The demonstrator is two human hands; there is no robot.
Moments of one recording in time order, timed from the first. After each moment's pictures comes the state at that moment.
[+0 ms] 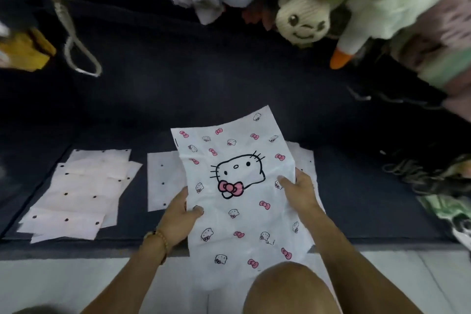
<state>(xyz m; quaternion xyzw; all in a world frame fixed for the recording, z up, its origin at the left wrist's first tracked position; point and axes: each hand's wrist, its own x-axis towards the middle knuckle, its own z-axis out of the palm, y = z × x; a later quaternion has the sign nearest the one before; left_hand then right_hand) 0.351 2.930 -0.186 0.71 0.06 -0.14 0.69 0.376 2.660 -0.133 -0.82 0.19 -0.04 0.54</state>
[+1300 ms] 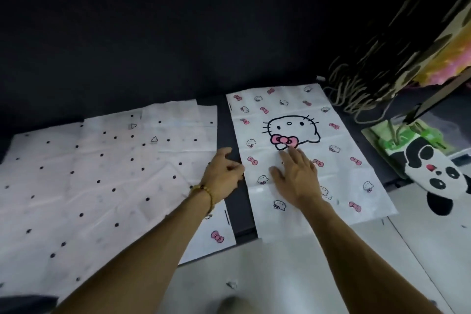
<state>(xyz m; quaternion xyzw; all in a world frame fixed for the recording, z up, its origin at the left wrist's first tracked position) 0.449 2.499 -0.249 0.79 -0.02 -0.27 0.55 0.386 2.321 -0.280 -0.97 0.18 0.01 0.16</state>
